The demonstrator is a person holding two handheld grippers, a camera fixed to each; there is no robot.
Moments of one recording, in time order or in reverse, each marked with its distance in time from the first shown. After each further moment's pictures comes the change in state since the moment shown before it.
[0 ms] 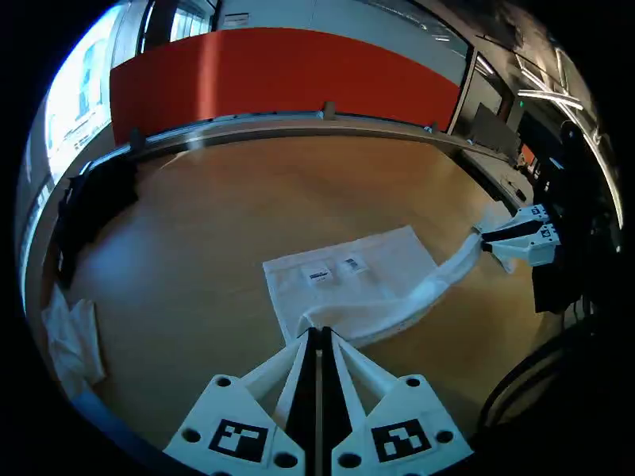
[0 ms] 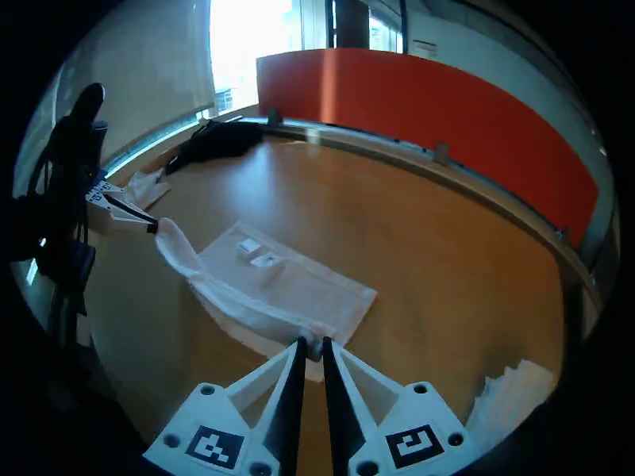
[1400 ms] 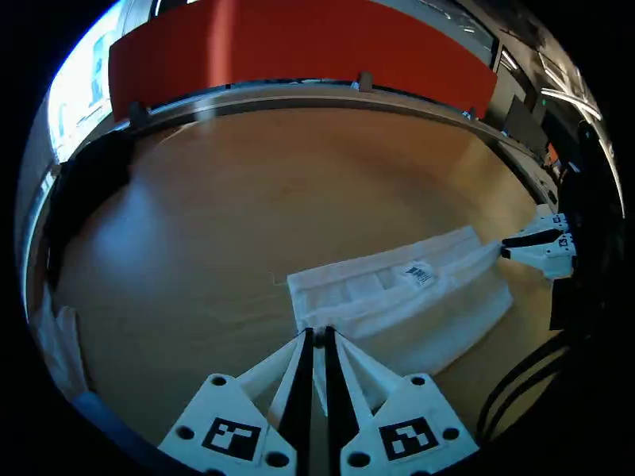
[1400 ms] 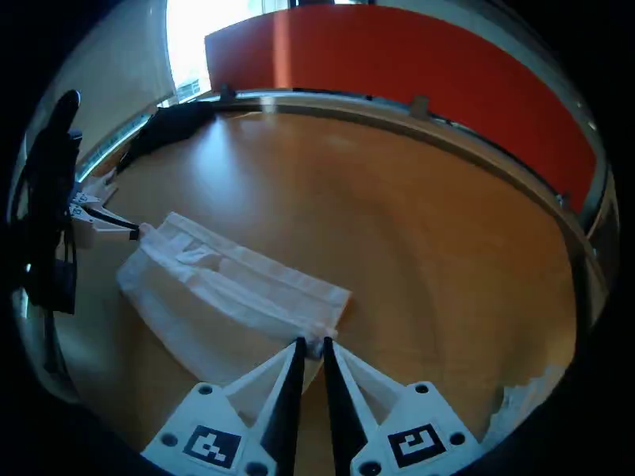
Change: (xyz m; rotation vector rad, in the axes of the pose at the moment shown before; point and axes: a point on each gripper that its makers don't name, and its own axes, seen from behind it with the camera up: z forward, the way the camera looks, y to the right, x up) left arm -0.001 -0.043 0.104 0.090 -0.081 -0.046; right arm -0.015 0.046 0.087 -0.083 -0.103 0.115
